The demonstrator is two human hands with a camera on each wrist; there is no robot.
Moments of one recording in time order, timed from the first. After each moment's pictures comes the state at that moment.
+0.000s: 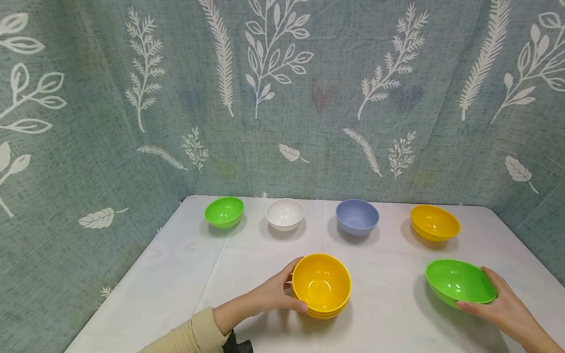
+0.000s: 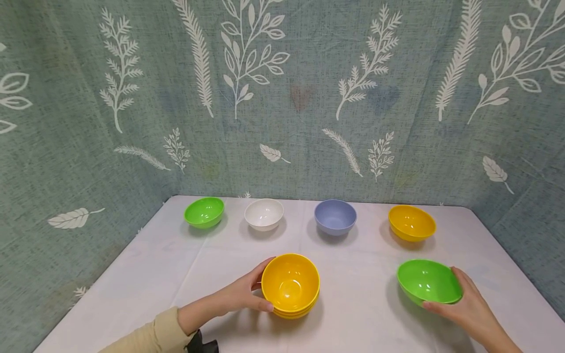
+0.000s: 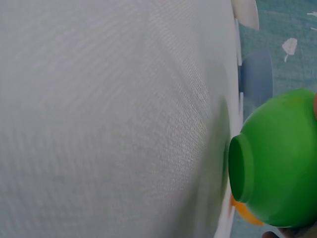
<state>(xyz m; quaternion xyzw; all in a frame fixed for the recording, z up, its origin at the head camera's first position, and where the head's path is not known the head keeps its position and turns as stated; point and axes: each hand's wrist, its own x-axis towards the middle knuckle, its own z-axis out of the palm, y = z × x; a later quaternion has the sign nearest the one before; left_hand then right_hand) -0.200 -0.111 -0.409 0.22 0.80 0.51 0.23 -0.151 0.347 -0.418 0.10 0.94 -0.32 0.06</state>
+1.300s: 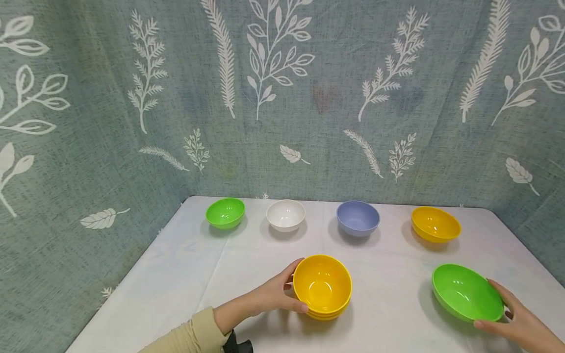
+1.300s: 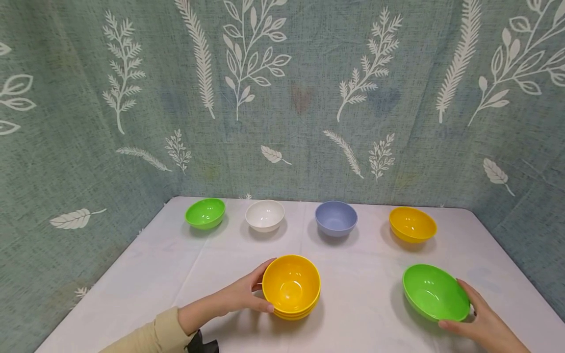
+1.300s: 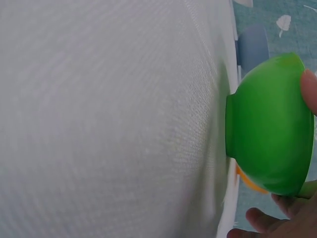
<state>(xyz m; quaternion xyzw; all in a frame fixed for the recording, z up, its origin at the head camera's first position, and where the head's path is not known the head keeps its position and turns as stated) -0.201 -0.112 -0.410 0.22 0.79 0.51 0.24 -0.141 0.369 -0.431 0.10 0.91 -0.37 0.19</state>
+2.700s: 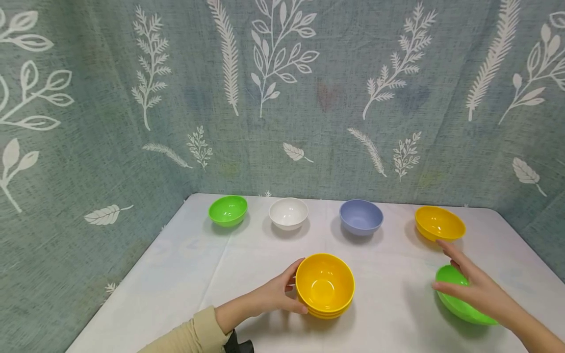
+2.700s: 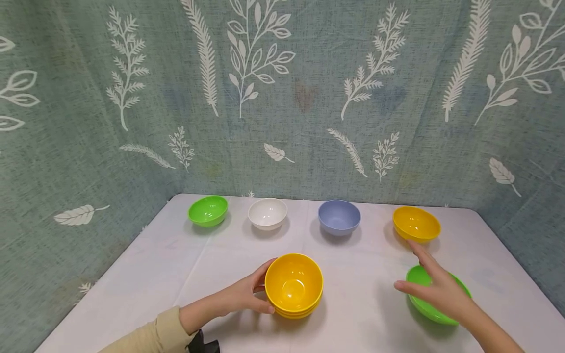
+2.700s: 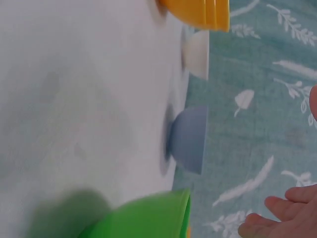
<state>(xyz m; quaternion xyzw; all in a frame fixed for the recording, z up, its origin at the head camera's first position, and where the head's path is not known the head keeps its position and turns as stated) -0.199 -0.115 -0.412 0.21 0.79 0.52 0.25 -0.161 0.294 -0.377 -0.11 0.91 -0.39 0.01</state>
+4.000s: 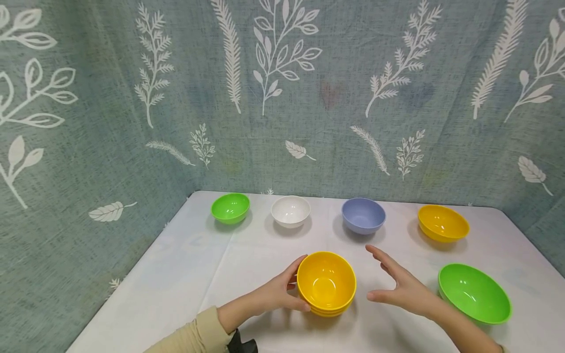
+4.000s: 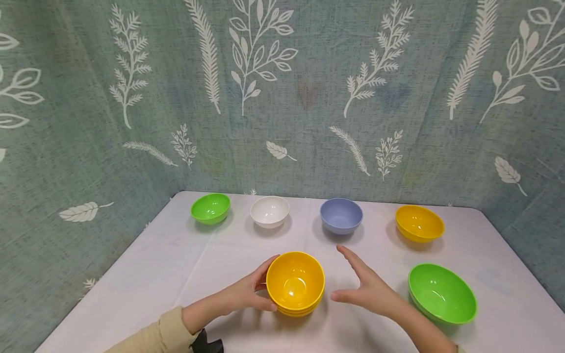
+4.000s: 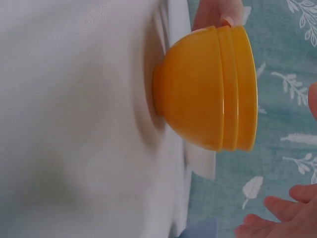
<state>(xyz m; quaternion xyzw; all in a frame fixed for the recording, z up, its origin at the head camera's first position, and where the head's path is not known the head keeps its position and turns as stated) -0.197 -0.114 -0.416 0.21 0.78 0.54 0.23 -0.171 0.189 -0.384 -0.24 0.86 -0.45 0.03</state>
